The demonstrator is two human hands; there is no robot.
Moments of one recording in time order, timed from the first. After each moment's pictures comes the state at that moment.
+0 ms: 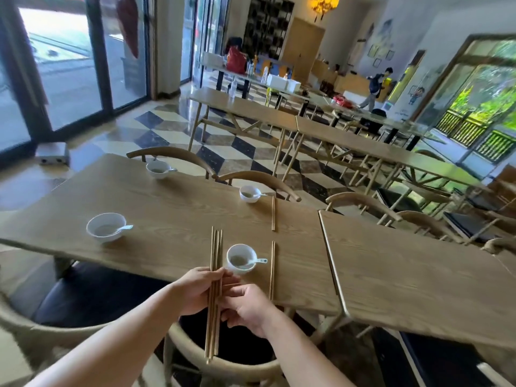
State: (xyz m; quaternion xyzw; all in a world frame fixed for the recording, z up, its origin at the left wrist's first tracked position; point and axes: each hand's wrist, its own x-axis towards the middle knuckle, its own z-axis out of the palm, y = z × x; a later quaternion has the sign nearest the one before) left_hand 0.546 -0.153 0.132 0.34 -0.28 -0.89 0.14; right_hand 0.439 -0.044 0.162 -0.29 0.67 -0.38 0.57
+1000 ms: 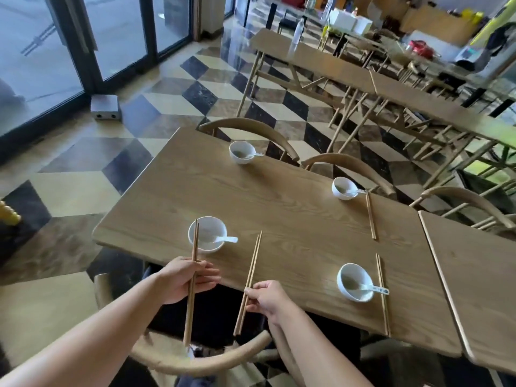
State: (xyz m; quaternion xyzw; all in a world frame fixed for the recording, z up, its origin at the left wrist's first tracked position) left_hand 0.775 -0.459 0.037 0.51 -0.23 -0.82 0.11; right_hand 0.593 -0.337 0.038 -0.09 0.74 -0.35 0.56
